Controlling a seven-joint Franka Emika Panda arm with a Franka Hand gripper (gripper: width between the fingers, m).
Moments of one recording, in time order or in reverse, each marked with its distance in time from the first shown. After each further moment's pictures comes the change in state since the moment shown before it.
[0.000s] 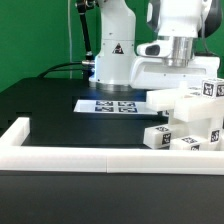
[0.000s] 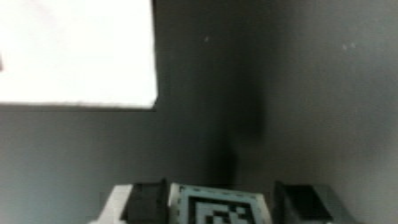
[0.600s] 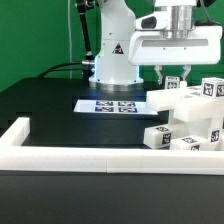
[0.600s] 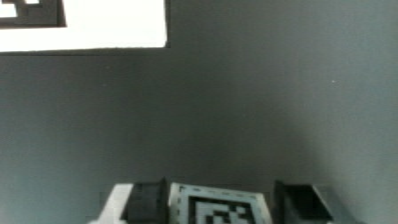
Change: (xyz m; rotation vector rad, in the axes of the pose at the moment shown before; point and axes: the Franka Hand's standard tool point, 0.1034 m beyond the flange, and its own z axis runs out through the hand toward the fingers) arm 0.012 0.004 -0.045 0.055 -0.017 0.047
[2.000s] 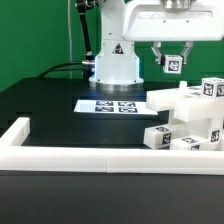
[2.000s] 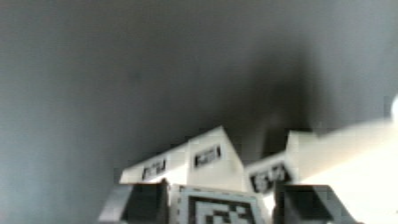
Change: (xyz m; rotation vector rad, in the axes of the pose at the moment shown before) arm 0.110 0.015 -0.059 -0.031 0.031 -0.161
